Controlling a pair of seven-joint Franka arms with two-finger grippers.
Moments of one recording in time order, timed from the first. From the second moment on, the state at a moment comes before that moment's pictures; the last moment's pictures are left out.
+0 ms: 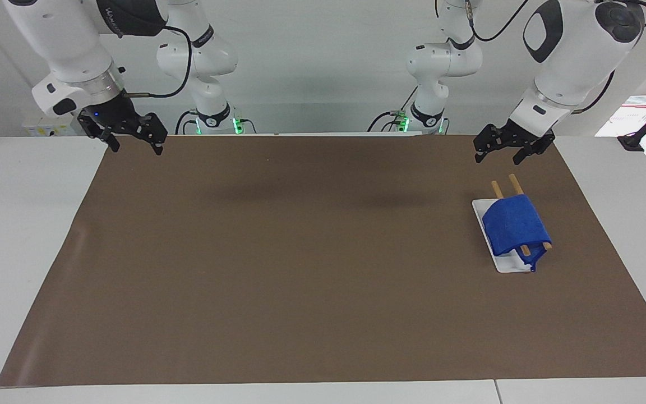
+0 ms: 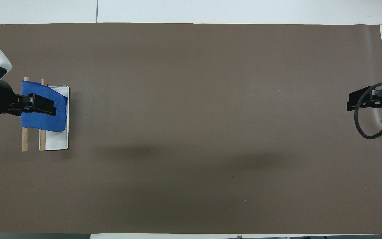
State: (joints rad) left arm -0.05 -0.04 -0.07 -1.71 -0.08 1.59 0.00; right arm 0.05 -0.04 -0.05 -1.63 -0.02 1.52 0.11
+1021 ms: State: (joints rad) left arm -0.04 -0.04 -0.05 -1.70 -0.02 1.59 0.00; right arm 0.06 -0.05 -0.05 -1.64 -0.06 1.54 0.11
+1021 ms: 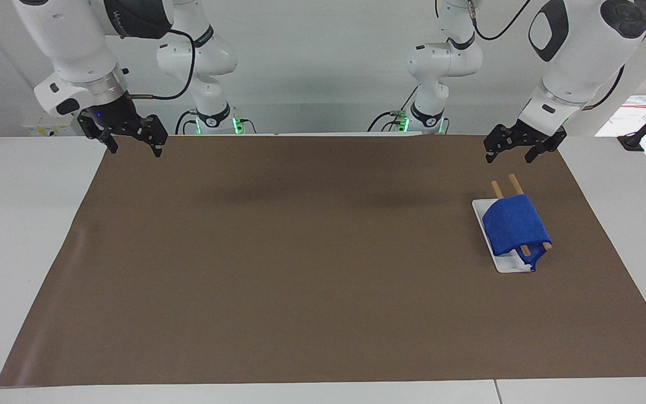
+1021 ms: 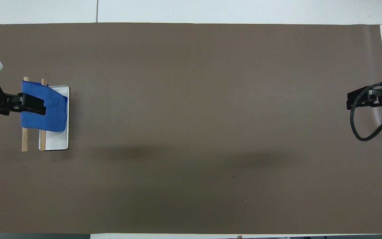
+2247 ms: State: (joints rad) left arm -0.04 -0.04 -0.05 -1.70 -0.02 1.59 0.00; right arm 0.06 -0.05 -0.05 -1.64 -0.06 1.54 0.11
